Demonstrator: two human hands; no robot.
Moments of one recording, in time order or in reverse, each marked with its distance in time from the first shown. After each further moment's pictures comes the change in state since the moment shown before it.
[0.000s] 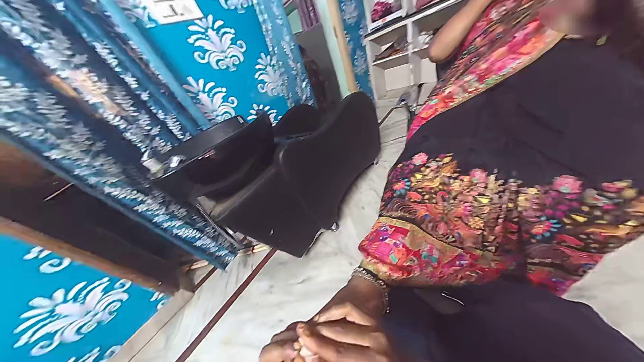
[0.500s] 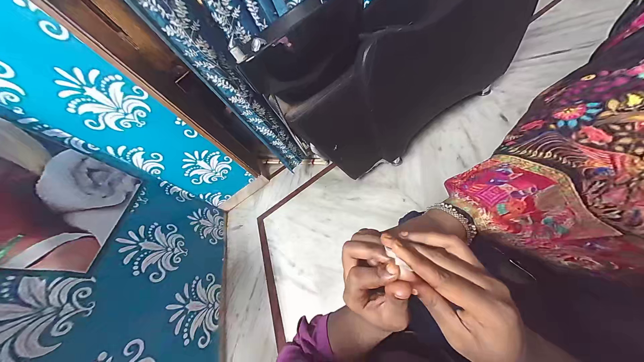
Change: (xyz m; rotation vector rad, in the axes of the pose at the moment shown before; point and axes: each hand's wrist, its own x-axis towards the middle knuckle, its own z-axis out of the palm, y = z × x) left_hand -0.008 0.014 0.002 0.046 0.004 -0.021; right_hand -0.010 -0.005 -0.003 -0.005 -0.060 0.074
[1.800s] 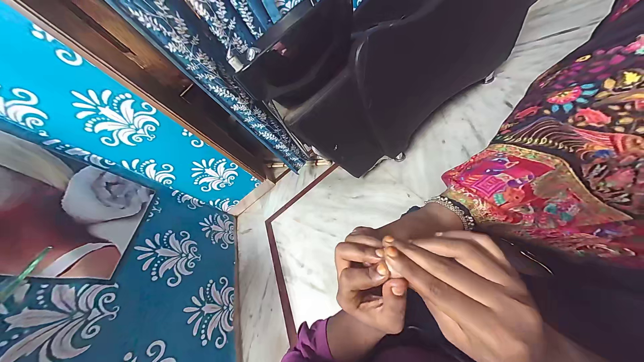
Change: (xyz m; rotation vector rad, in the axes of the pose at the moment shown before) left_hand -0.001 0.005 -0.004 -0.002 -0.053 0.017; right_hand 0.002 -0.007 -0.012 -0.323 0.022 -0.158
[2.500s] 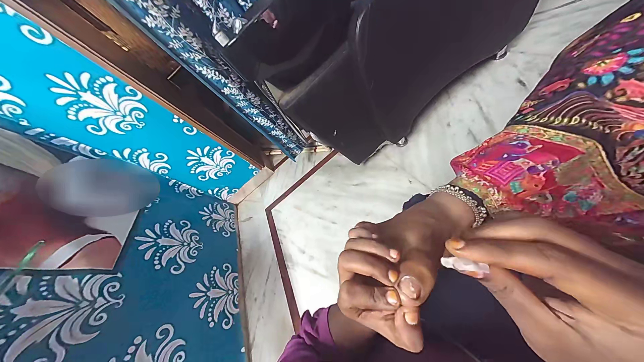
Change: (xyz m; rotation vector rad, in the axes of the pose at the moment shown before) left_hand 0.005 -0.005 -0.003 -0.046 -0.074 0.124; right_hand 0.009 0.014 -0.023 0.359 0.038 0.257
